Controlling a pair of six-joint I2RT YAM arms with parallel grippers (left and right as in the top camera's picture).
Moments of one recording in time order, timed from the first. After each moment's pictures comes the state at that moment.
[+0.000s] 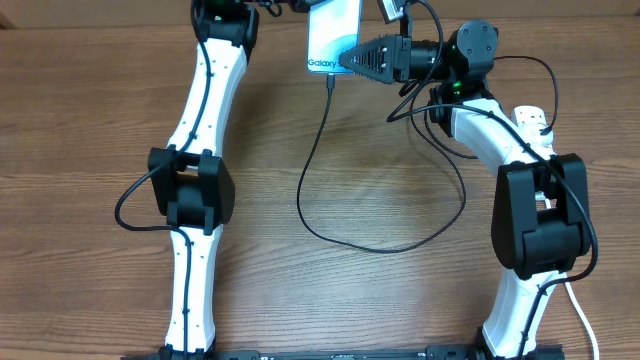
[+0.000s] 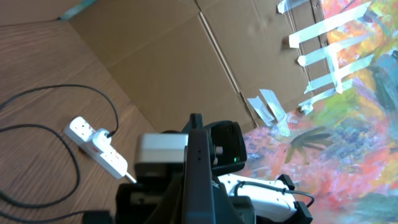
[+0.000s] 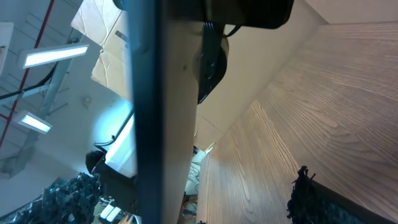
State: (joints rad) left arm -0.18 2.55 2.56 0.46 1.46 -1.51; right arm 0.17 2.09 1.48 0.98 -1.37 1.27
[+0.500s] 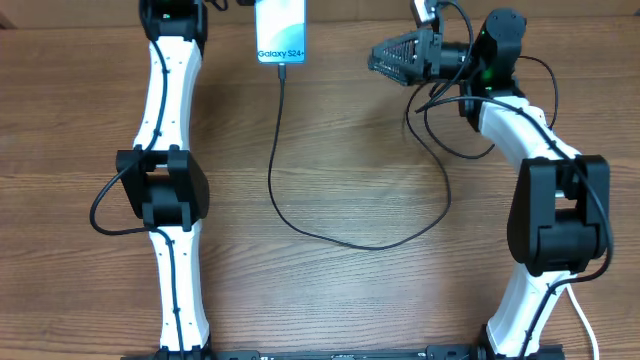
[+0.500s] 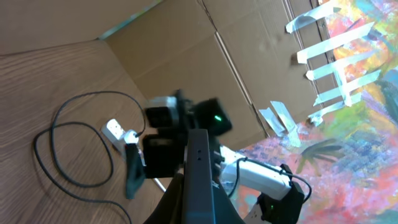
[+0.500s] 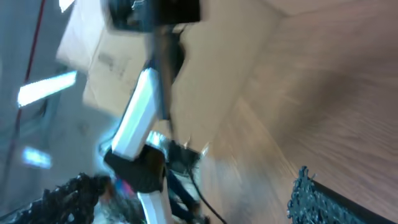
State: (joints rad) left arm -0.03 2.55 2.56 0.46 1.52 -1.51; right arm 0.04 2.09 1.49 0.57 -1.42 1.10
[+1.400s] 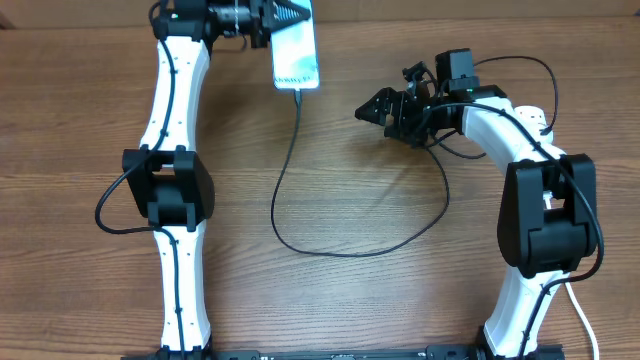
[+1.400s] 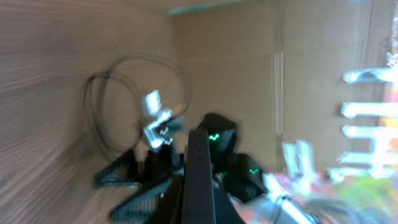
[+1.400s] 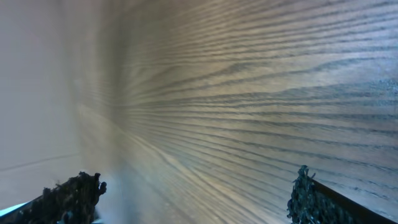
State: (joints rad) left arm -0.07 2.56 2.57 -0.67 1.34 -0.74; right arm 0.12 2.09 1.49 -0.52 -0.77 0.38
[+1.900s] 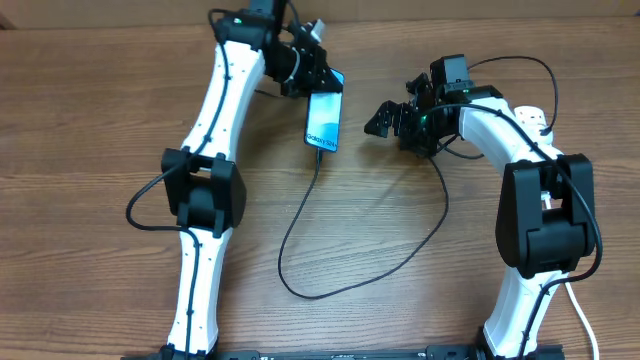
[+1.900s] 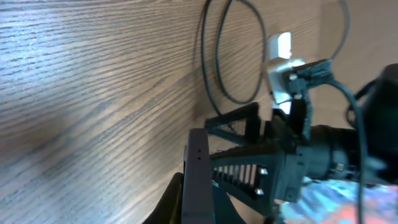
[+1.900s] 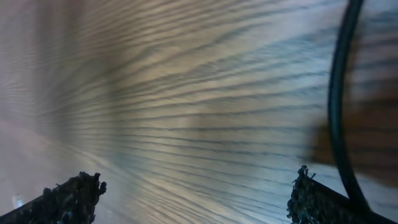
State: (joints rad) left arm -0.24 2.56 2.57 -1.24 0.81 -0.24; right arm 0.13 2.09 1.49 -0.65 -0.54 0.36
